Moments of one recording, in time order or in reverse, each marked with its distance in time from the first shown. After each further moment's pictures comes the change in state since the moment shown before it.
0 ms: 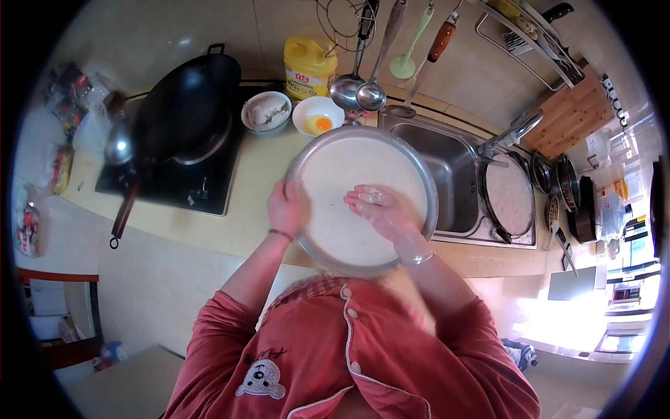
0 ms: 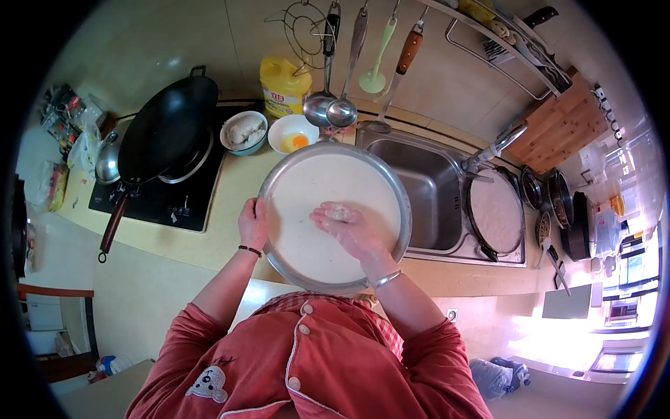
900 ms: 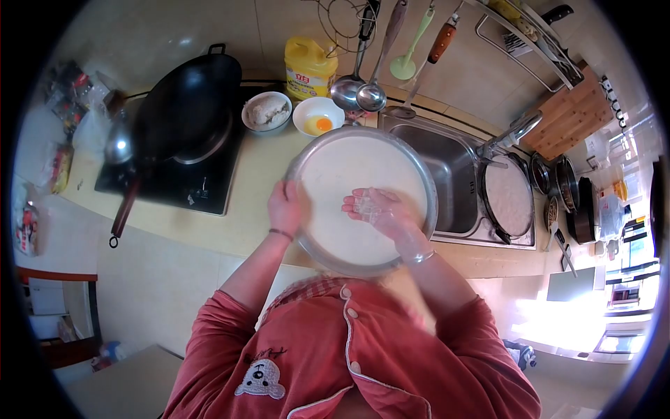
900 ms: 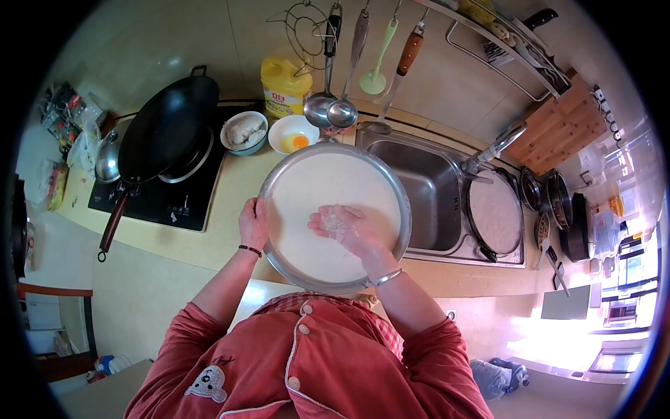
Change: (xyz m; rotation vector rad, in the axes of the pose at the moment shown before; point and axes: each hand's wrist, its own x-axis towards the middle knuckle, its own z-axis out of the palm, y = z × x) left_hand 0.000 0.000 0.000 -0.012 0.004 0.008; right_hand 0.001 -0.006 -0.003 0.171 0.031 0.161
